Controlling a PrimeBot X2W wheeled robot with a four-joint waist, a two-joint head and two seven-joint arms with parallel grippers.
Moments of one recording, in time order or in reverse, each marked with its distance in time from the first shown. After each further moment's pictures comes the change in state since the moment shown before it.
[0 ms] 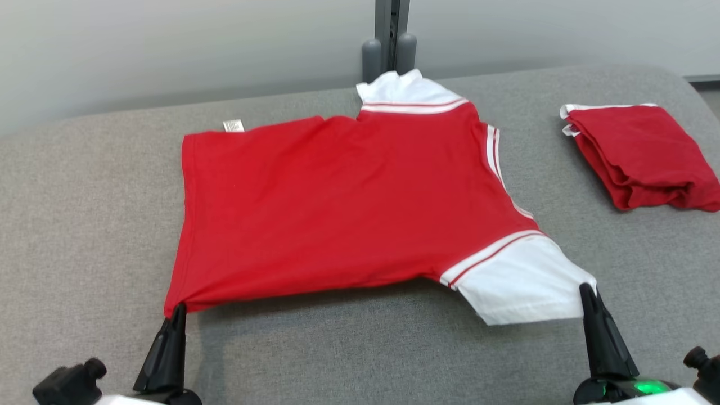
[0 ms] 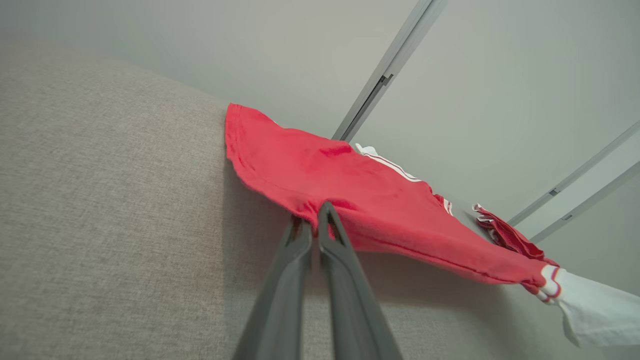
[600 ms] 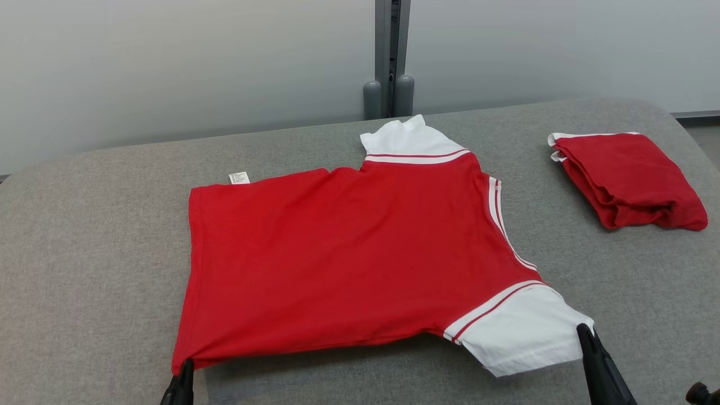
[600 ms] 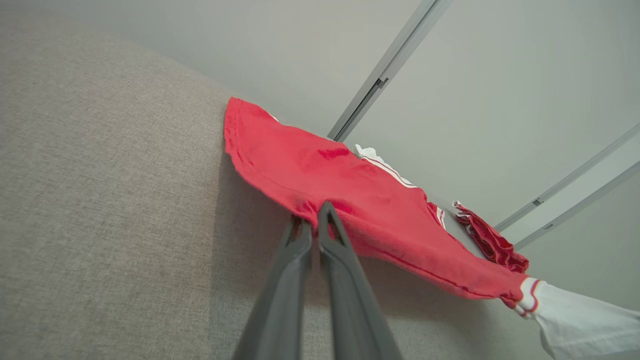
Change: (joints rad) left arm 0.220 -0.056 0.044 -0.114 0.009 0.000 0.006; right arm 0.160 0.015 -0.024 -0.102 0.006 0.000 0.095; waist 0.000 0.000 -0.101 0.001
